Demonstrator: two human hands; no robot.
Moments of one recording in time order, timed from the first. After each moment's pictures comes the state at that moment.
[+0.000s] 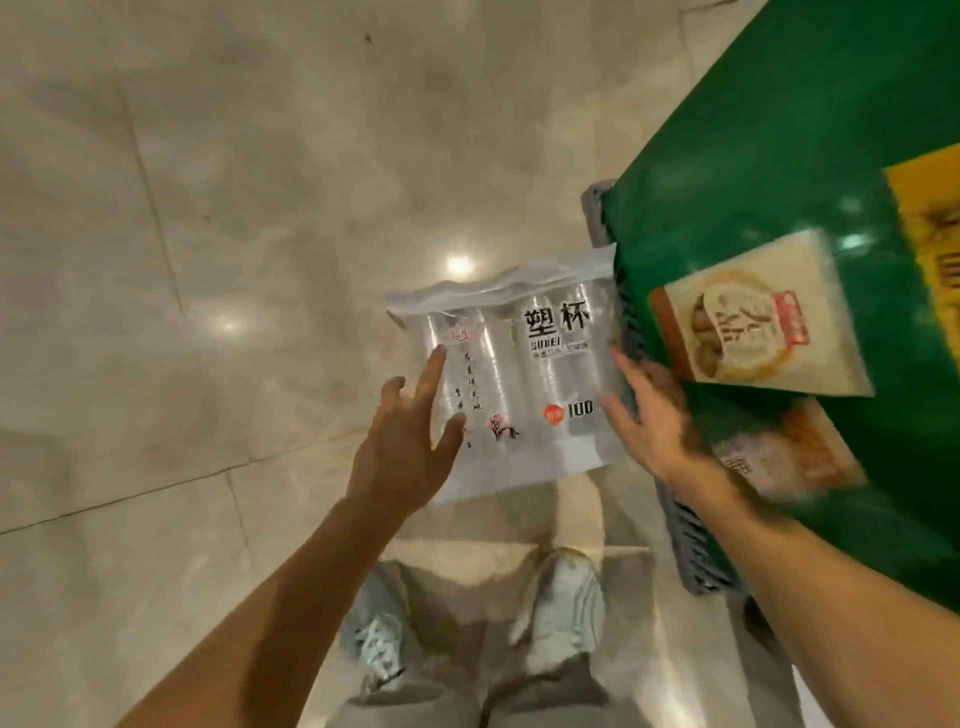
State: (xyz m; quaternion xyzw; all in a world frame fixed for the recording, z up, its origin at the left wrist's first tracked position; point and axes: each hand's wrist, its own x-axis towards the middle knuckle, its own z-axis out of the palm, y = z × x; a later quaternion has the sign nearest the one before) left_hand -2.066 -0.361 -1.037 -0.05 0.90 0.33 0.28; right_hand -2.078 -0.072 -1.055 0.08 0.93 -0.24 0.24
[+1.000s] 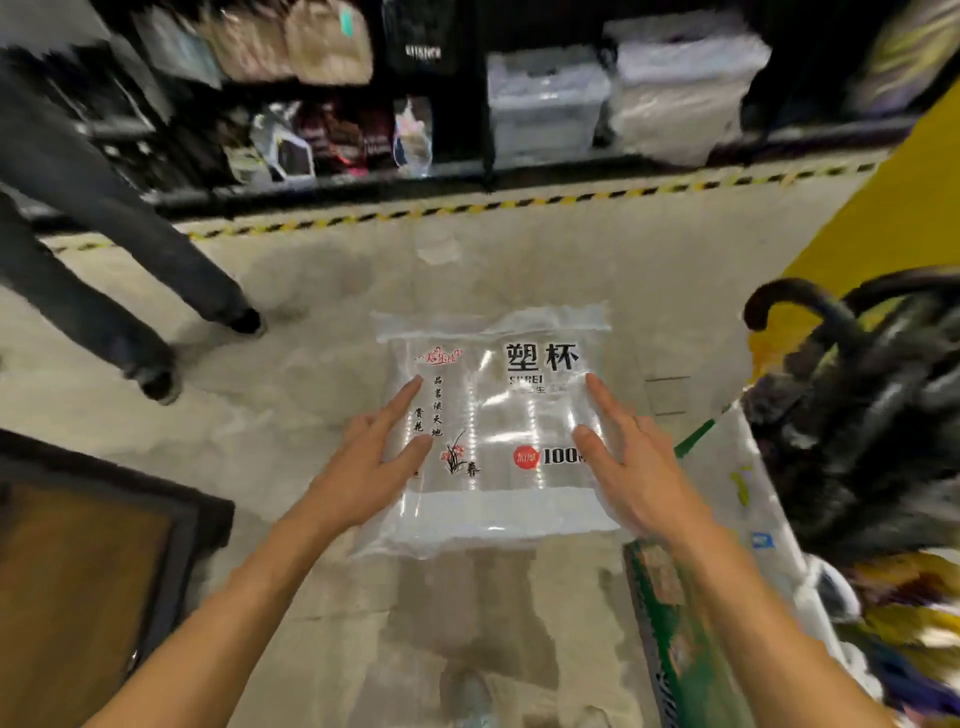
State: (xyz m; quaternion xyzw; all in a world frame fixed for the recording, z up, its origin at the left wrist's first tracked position) left_hand -2.163 -0.534 -0.364 -0.10 0.91 0.38 0.14; right_hand -2.202 -0.237 -0.382 -0.03 0.91 -0.39 0.15
